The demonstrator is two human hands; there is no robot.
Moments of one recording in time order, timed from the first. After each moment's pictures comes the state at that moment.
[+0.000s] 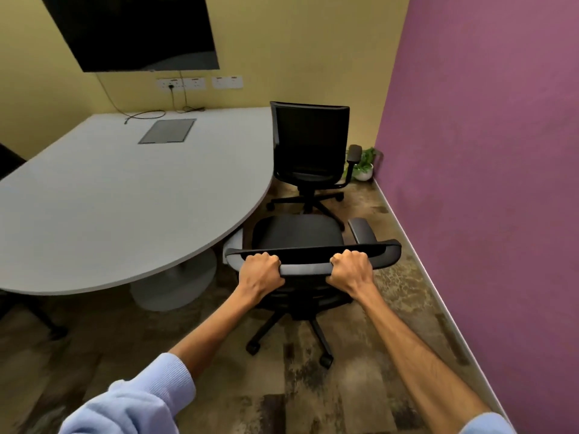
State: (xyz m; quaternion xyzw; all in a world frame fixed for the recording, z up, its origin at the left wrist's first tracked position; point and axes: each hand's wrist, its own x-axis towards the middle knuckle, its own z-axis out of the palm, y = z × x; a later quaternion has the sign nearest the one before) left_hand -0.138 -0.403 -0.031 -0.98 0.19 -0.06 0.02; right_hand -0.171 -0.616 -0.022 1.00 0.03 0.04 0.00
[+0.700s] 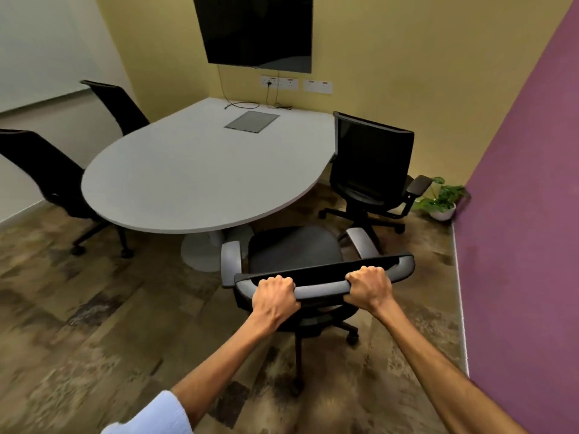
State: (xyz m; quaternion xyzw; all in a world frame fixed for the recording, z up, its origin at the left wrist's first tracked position) left_hand -0.188 -0.597 -0.041 -1.00 -0.02 -0.04 -0.01; right_hand -0.117 -0.804 -0.024 0.97 0.25 0.03 0.01
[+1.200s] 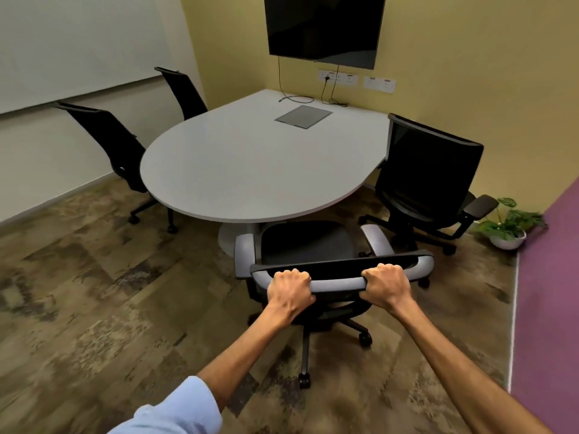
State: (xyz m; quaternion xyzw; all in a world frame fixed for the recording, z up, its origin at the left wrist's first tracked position) left_hand -0.144 -0.645 -0.025 -0.99 -0.10 -0.02 0.02; right_hand -0.026 -0.832 -0.028 0.94 0.35 0.05 0.00
